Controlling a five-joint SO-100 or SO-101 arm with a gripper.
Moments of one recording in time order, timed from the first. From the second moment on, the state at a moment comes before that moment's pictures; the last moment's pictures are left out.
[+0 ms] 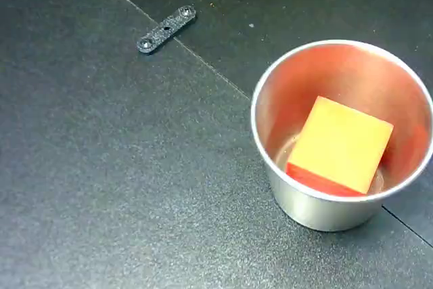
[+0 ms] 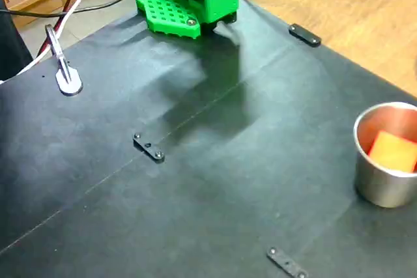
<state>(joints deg) 4.7 150.7 80.2 75.9 -4.0</state>
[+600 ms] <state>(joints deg) 4.2 150.7 80.2 75.9 -4.0</state>
